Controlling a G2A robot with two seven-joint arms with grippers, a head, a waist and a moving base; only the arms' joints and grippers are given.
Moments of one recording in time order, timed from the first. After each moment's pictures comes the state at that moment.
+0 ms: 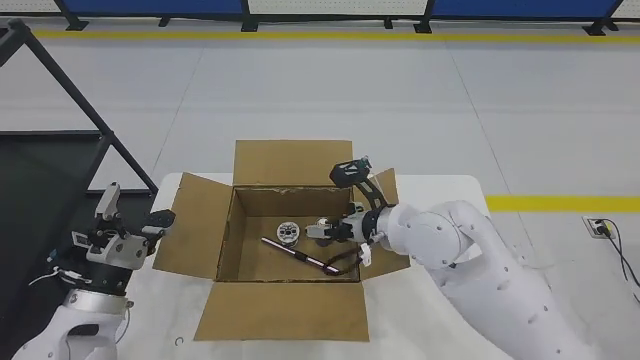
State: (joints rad) left arm 1.39 -1.21 -1.82 -2.01 -0.68 0.12 -0.20; right arm -0.42 -1.22 0.81 -1.52 -0.45 0.18 1.00
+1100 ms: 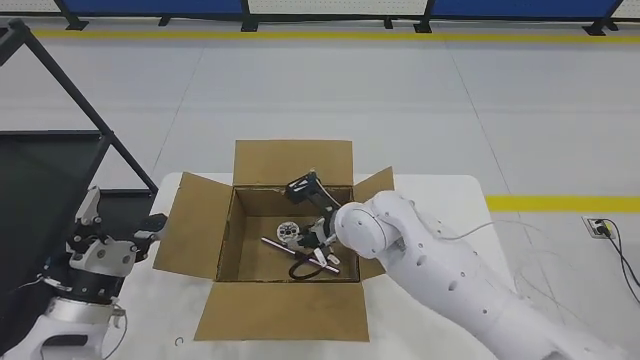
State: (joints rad) left arm 1.43 -1.21 -1.87 -2.06 -0.86 0.18 -0.22; right arm -0.21 -1.39 0.50 -1.16 -0.52 0.10 0.99
